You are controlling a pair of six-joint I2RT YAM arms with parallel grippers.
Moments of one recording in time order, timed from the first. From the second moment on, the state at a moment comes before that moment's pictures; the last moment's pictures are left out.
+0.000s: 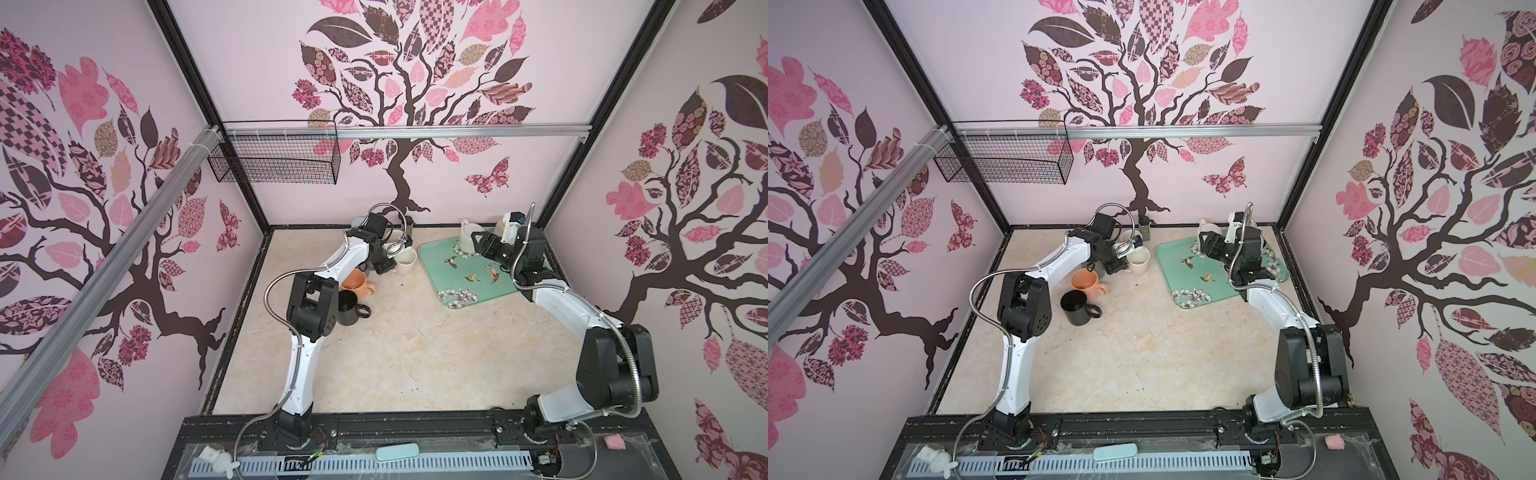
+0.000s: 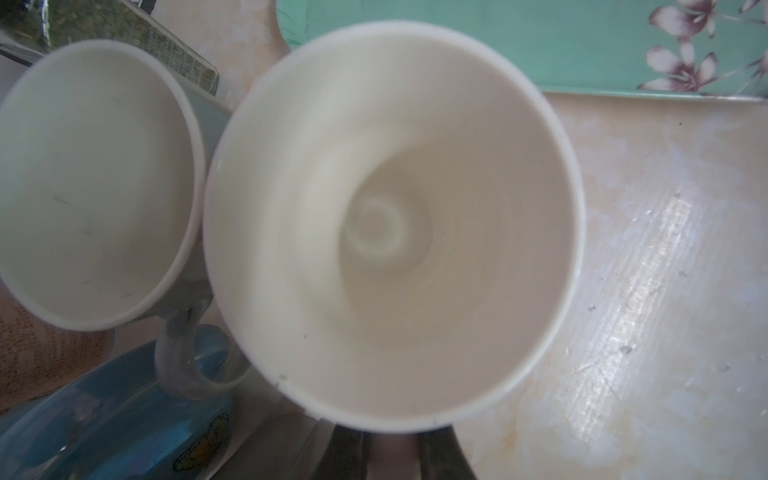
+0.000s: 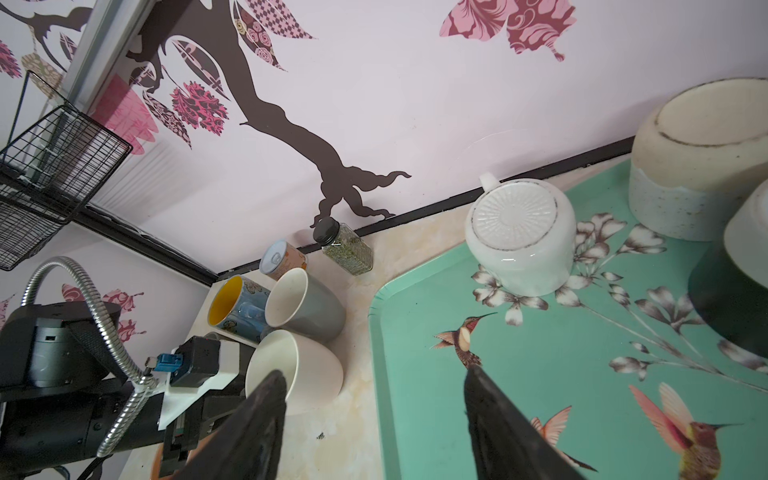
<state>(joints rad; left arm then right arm) -0.38 2.26 1.98 -0.80 0.22 0.76 0.09 1.51 1.03 0.20 -0.28 0.52</state>
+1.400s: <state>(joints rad) -0.36 2.08 1.92 -0.68 0.17 0.76 0.08 1.81 1.45 -0.08 -0.22 0.40</state>
